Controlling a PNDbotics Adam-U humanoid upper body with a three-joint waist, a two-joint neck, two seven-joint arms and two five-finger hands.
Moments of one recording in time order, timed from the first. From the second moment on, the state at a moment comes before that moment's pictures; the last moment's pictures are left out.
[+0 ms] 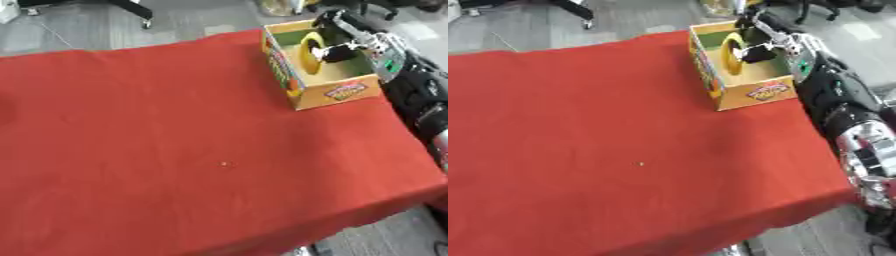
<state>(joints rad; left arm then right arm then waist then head) -0.21 0.33 0.04 -1.98 0.18 0.11 -0.38 -0.88 -0.67 -0.05 -0.63 0.79 -0.49 0.14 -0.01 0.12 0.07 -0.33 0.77</state>
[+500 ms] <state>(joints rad) -0.21 0.33 0.04 -1.98 0.18 0.11 -0.38 -0.88 -0.67 -0.05 -0.63 0.85 -0.48 0.17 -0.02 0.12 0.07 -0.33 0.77</state>
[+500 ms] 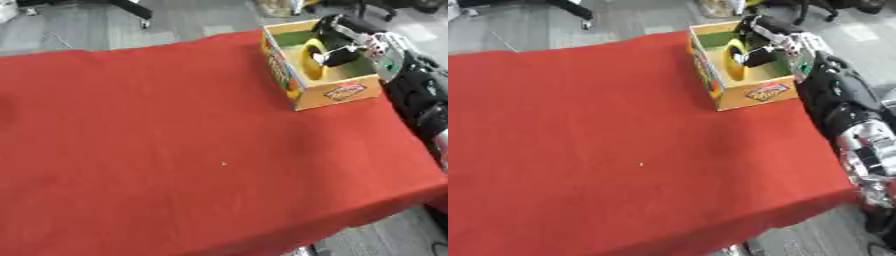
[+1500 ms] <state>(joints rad) -0.20 0.33 0.04 -1.98 0.18 0.11 -0.39 -0.87 -0.67 -0.06 -0.63 1.00 -0.48 0.03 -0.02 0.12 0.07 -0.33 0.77</state>
